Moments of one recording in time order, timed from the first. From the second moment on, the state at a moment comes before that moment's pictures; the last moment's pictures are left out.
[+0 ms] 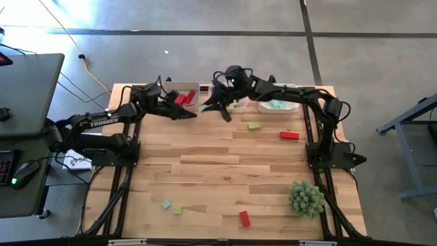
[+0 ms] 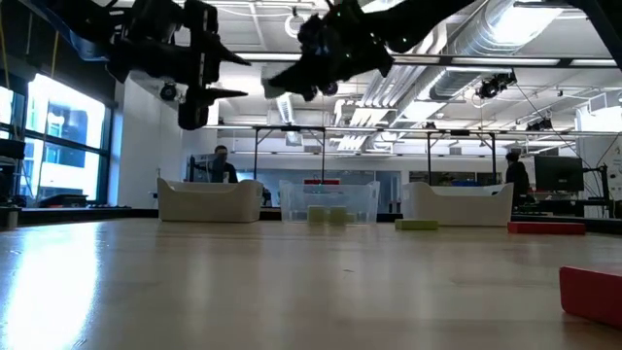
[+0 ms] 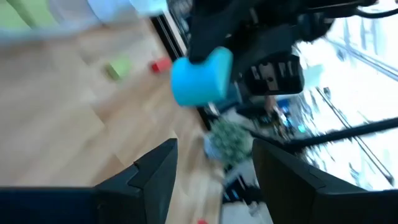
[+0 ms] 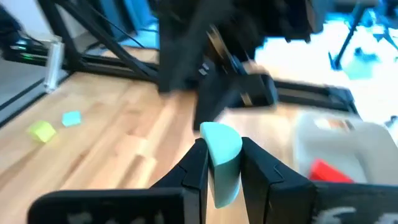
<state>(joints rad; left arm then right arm) 0.74 1.09 0.55 0.26 0.67 -0.95 -0.43 1.89 1.52 -0.10 -0.65 -0.31</state>
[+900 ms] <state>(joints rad) 0.81 1.09 0.55 0.26 0.49 -0.81 -0.75 1.86 1.52 -0.77 -0.25 -0.33</state>
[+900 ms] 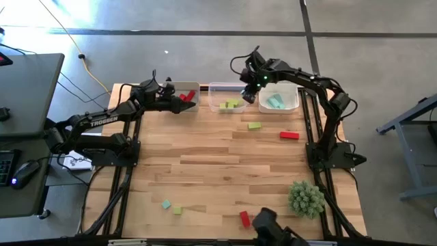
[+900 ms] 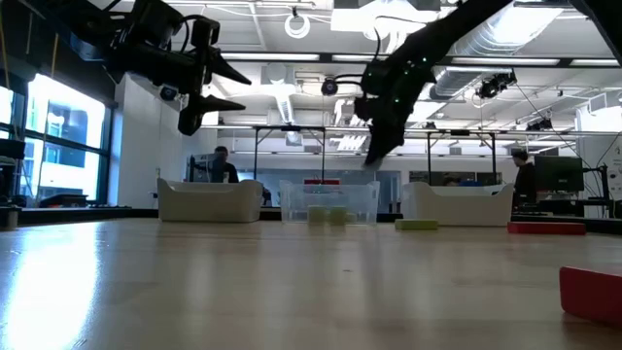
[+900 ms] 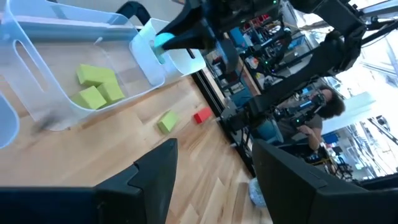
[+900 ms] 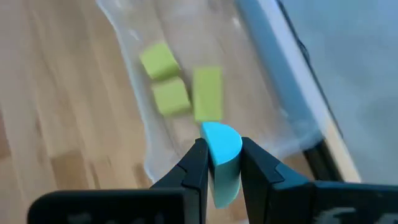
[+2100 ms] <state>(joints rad) 0.84 1.09 0.55 0.25 0.43 -0.72 -0.98 1.88 1.52 -1.03 -0.16 -0.19</state>
